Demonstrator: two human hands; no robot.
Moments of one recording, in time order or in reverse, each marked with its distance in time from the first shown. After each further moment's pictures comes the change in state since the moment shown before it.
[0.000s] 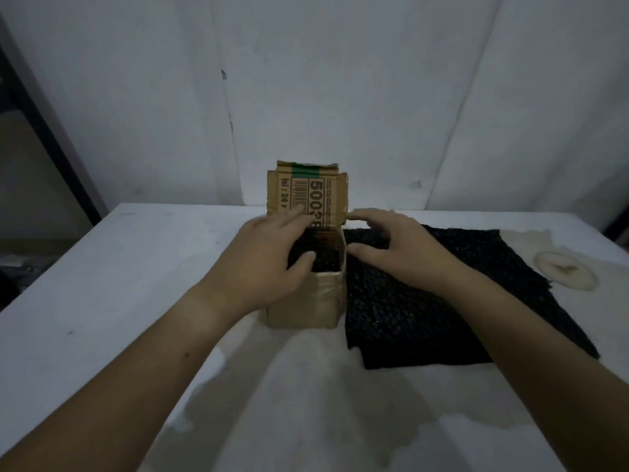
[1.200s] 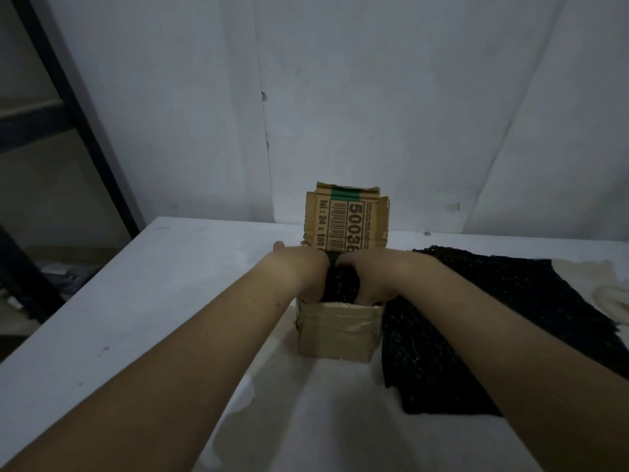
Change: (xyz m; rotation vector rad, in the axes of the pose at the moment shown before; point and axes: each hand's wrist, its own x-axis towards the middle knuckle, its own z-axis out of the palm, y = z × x) left_hand 0.062 -0.013 0.000 0.429 -0.690 -0.254; right_hand 0.074 -0.059 0.041 -0.581 -0.699 0.154
